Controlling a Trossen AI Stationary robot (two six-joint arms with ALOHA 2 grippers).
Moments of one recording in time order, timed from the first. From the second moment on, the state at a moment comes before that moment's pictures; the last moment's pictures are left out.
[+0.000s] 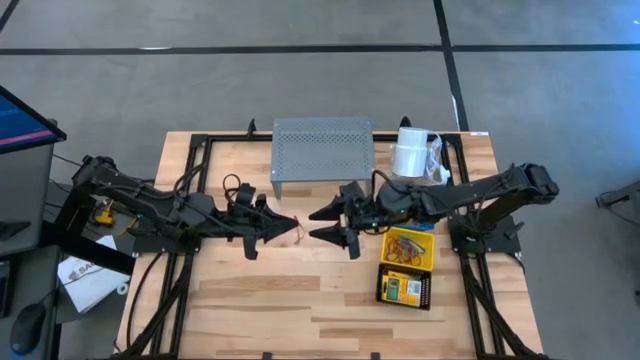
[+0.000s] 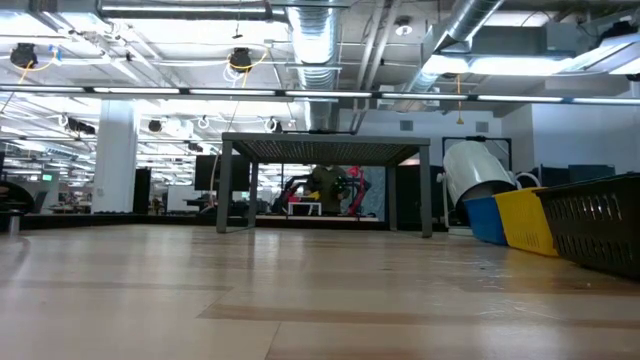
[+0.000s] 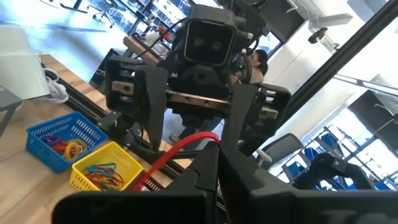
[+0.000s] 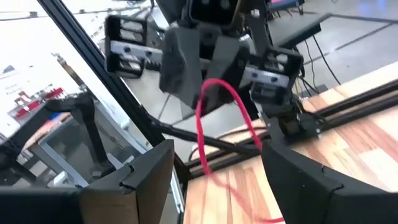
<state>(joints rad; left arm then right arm) -0.40 1.12 0.96 0.20 -0.44 -0.69 0.20 1.48 1.25 0.16 0.07 0.52</state>
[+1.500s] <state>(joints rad) -0.34 1.21 0.96 0.43 -0.30 -0.69 0.19 1.49 1.25 0.19 0.04 0.57</state>
